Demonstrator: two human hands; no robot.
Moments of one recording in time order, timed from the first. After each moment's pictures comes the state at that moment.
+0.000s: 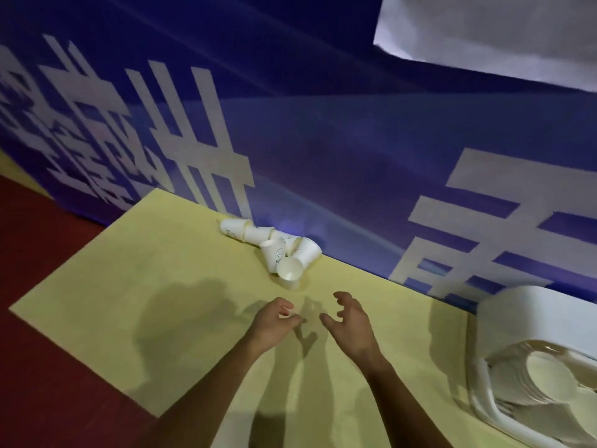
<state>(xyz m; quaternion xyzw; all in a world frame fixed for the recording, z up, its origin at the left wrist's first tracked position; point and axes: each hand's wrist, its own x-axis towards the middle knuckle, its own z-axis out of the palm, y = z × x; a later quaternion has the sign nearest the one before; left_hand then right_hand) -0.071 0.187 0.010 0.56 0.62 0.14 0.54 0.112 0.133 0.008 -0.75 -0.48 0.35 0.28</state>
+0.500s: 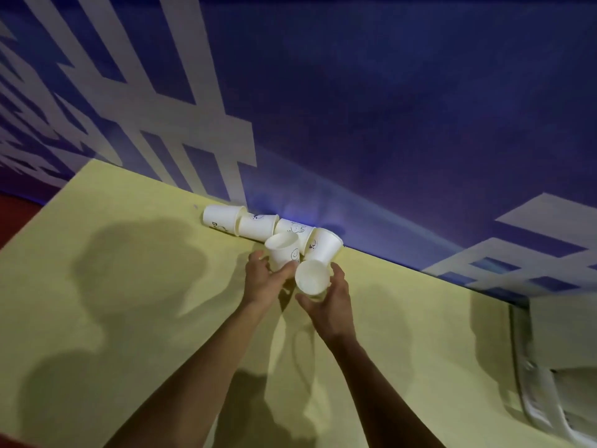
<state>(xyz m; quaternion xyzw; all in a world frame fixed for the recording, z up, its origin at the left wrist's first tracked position) -0.094 0.367 -0.079 0.48 0.64 0.22 0.55 0.027 0.262 -0.074 -0.79 -0.37 0.34 0.35</state>
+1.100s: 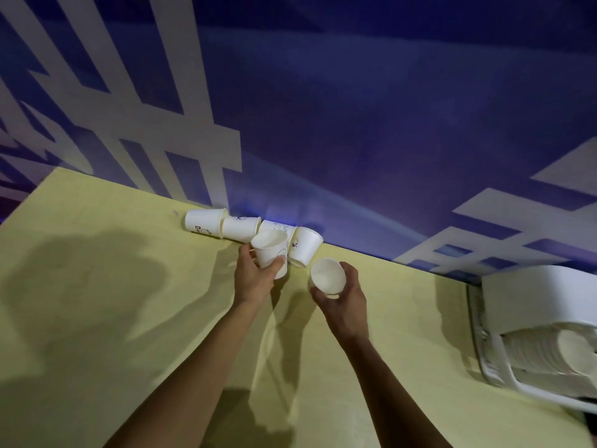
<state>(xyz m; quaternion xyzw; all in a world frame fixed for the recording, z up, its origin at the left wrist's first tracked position) -0.096 0.360 -0.049 0.50 0.59 0.30 0.55 0.037 0.231 -0.019 -0.82 -0.32 0.25 0.40</state>
